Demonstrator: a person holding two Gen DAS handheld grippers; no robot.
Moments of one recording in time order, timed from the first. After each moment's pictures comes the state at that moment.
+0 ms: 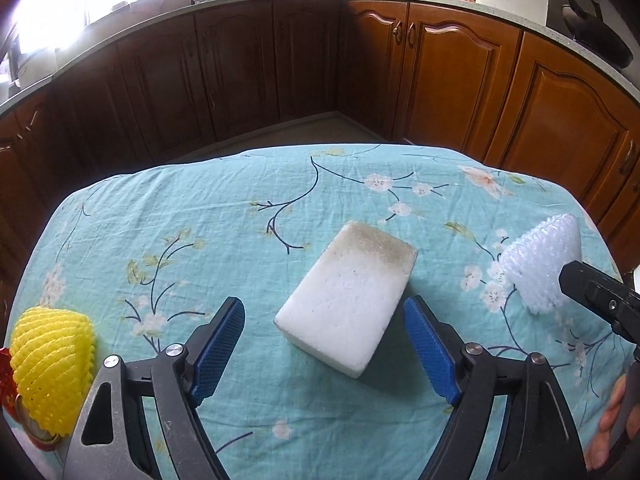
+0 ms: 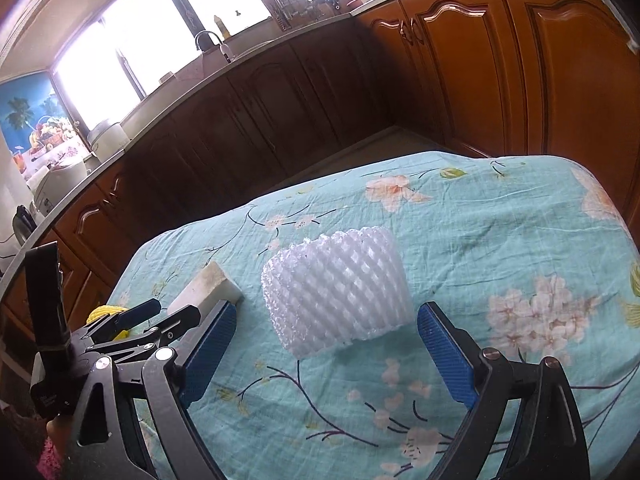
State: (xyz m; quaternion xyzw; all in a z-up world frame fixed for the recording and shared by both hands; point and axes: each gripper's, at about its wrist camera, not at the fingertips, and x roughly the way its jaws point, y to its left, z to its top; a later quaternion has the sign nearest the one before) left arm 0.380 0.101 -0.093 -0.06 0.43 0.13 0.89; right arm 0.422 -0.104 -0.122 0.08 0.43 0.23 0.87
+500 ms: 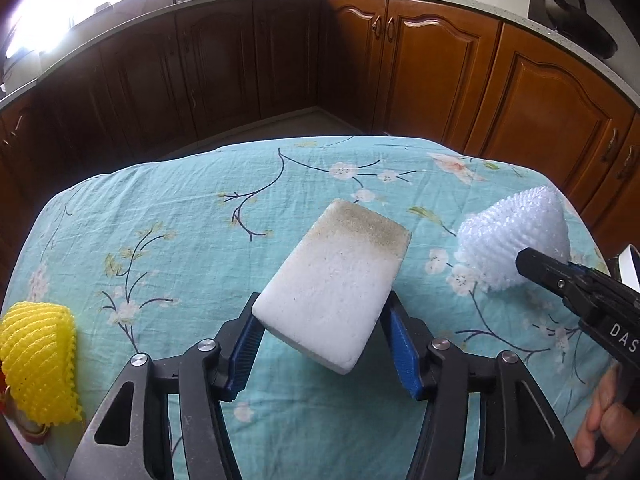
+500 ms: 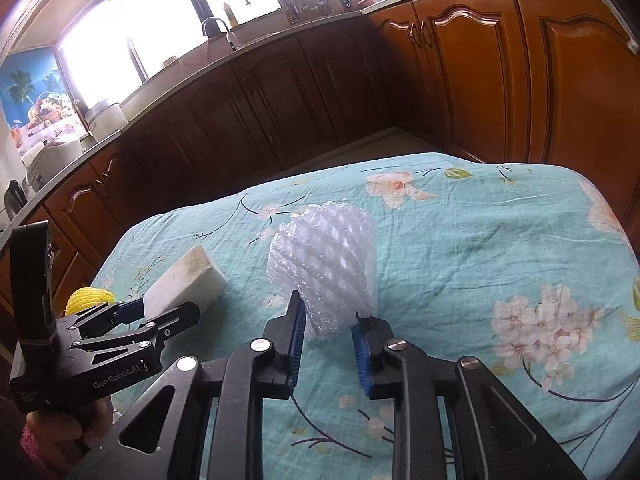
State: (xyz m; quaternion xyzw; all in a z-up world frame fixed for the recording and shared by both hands) left arm 0.378 0.074 -0.095 -0.06 0.43 0.10 0.90; right arm 0.412 -0.102 -0.123 0.05 0.42 0.23 0.88
